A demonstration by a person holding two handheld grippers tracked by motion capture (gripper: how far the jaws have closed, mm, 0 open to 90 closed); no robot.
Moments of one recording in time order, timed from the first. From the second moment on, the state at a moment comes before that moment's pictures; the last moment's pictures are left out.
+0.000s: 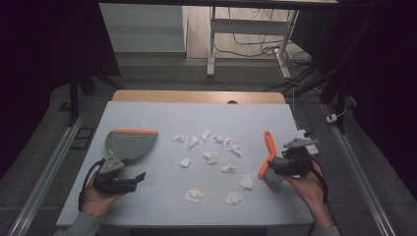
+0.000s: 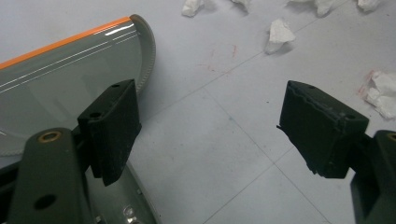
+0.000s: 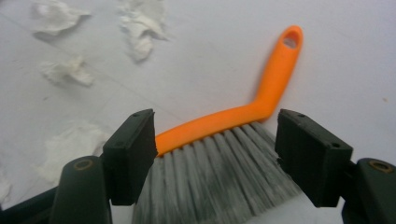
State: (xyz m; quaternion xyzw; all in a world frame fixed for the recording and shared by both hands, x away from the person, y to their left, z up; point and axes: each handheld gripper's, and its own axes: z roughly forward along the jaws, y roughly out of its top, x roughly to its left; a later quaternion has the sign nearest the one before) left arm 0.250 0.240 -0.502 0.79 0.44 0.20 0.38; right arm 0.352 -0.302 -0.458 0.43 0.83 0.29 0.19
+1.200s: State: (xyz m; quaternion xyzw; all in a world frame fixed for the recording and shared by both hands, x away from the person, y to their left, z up) left arm 0.247 0.234 -0.499 0.80 0.41 0.21 0.39; right arm 0.450 -0.281 -0.482 0.57 0.80 0.12 0.12
